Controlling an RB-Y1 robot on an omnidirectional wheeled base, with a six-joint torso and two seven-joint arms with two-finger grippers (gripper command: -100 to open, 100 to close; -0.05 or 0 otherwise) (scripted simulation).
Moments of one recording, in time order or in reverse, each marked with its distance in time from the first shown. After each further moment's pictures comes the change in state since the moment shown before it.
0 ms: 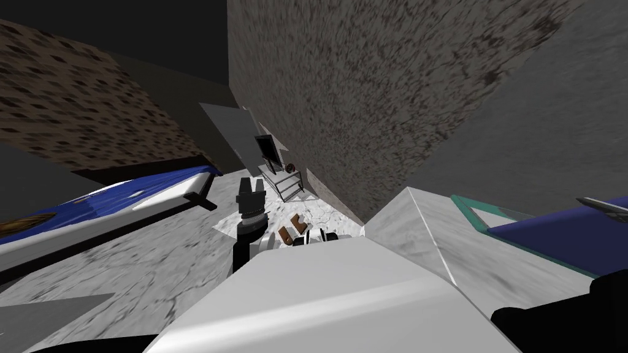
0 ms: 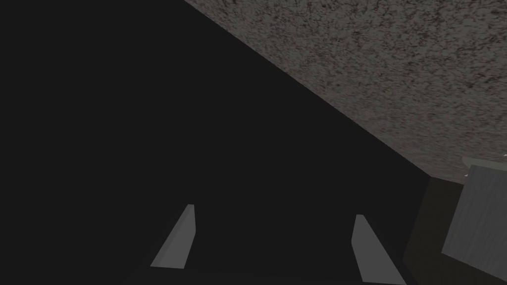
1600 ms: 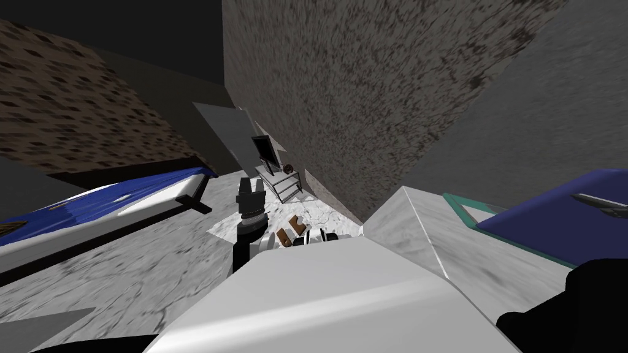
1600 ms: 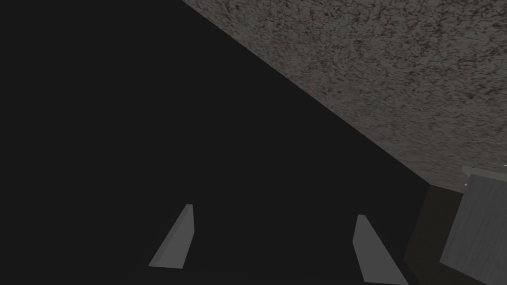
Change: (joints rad) left arm 0.000 0.000 0.000 0.000 0.000 0.000 0.000; right arm 0.052 -0.009 -0.040 -0.013 -0.033 -0.011 -0.032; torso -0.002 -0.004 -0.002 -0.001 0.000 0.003
